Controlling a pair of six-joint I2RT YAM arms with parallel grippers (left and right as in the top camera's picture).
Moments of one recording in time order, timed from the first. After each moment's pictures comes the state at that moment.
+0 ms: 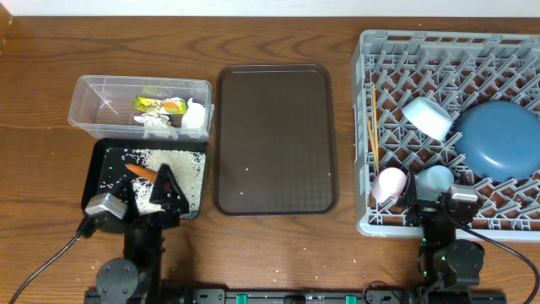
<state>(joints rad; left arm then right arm) -0.07 0.01 0.31 -0.26 -0.13 -0.56 0.00 0.01 0.01 -0.06 0.11 0.05</state>
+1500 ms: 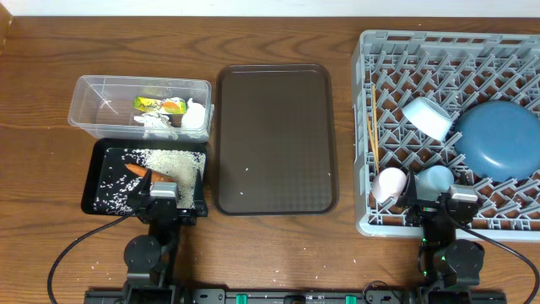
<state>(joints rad) -0.04 0.01 0.02 -0.11 -0.01 0.04 0.00 0.01 0.01 -0.06 0.11 0.05</state>
